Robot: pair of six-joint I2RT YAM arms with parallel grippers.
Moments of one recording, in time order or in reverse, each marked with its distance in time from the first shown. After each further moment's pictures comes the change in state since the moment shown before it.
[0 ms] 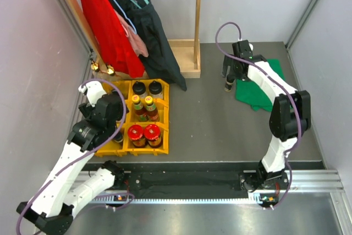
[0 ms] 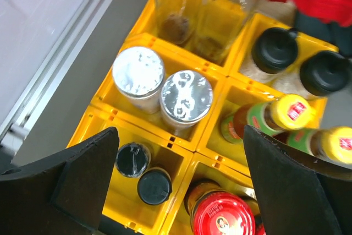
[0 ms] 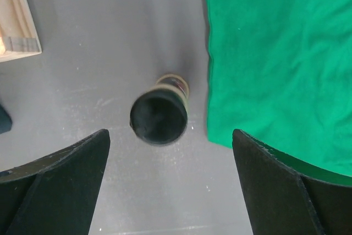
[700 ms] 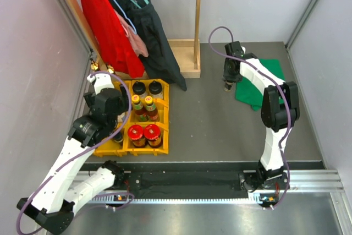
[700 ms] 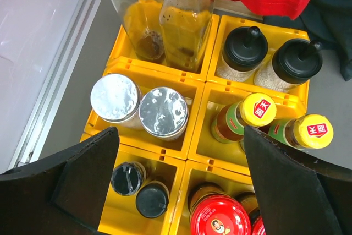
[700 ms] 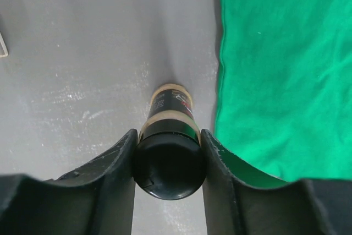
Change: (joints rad) left arm 0.000 0.039 0.052 0.106 0.114 0.234; right arm 0.021 0.178 0.113 -0.048 0.023 -0.016
